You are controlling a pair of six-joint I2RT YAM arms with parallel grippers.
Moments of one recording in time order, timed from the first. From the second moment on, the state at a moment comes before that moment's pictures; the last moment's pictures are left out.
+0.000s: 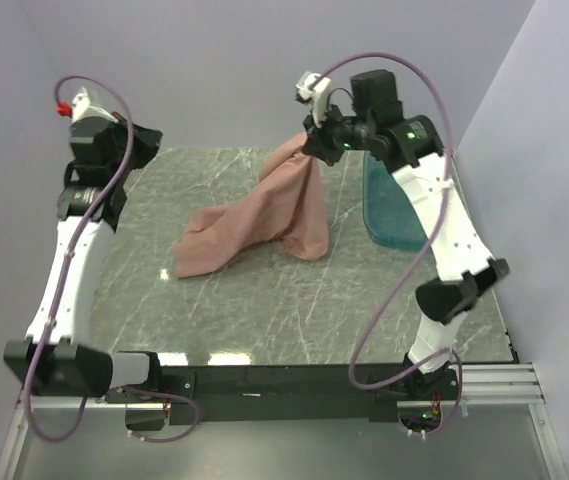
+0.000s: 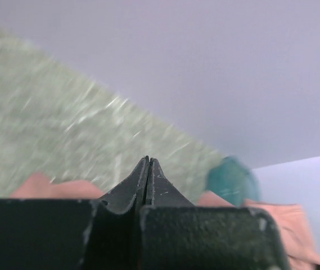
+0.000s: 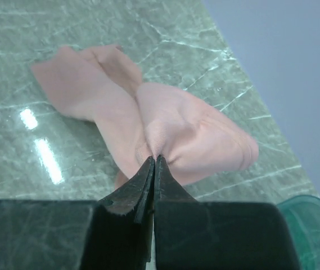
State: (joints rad) left arm -0.04 1.32 1.42 -0.33 0.02 -0.76; right arm 0.49 1.84 2.33 -1.03 -0.42 -0.43
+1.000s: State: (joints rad) left arm -0.04 0.79 0.45 -0.29 0.39 -0.82; right arm 0.47 1.26 0.89 -0.93 -0.62 -0.73
